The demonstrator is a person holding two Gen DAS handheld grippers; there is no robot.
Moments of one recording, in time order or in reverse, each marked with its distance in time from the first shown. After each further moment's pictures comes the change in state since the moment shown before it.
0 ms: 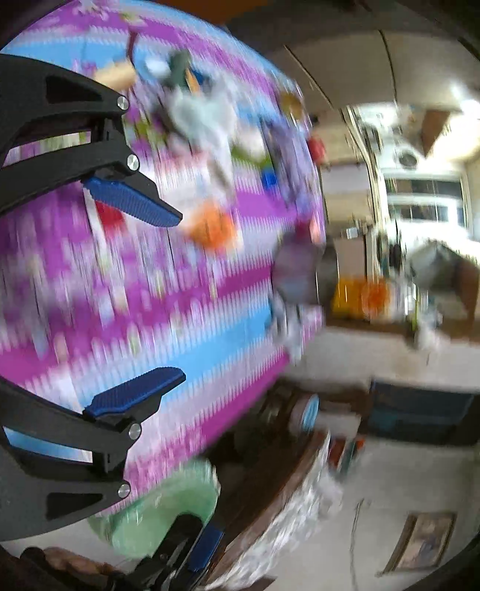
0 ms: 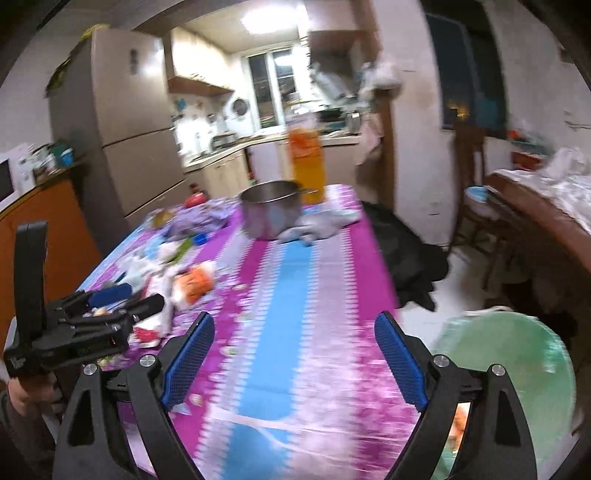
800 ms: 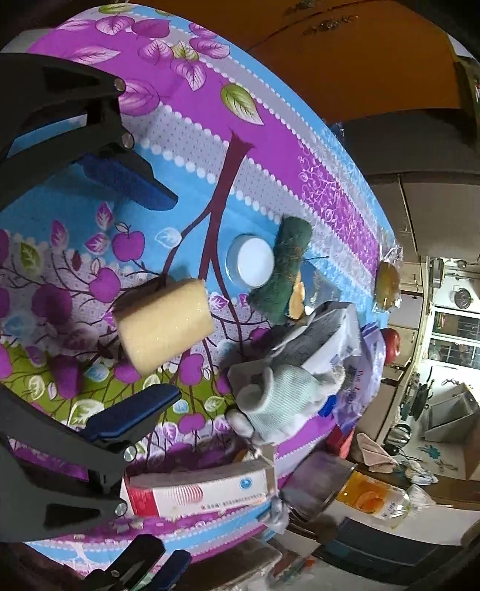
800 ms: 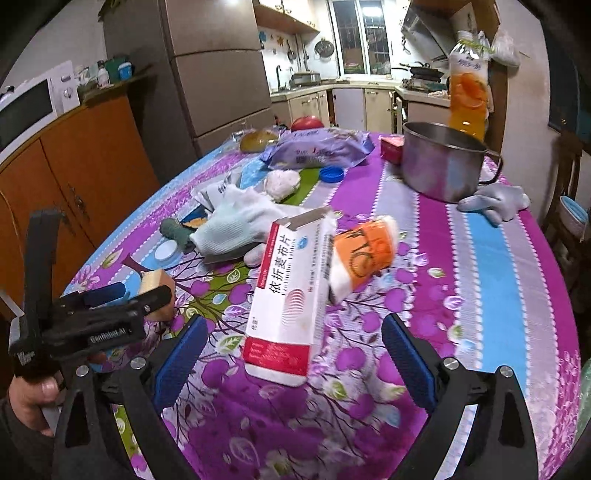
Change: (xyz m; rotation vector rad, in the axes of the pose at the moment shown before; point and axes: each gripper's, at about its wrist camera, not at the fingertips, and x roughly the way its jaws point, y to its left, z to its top) left arm 0.017 0.190 -0.060 -0.346 0.149 0.287; right arm 0.161 0.187 -0.009 -0.179 0.233 0.210
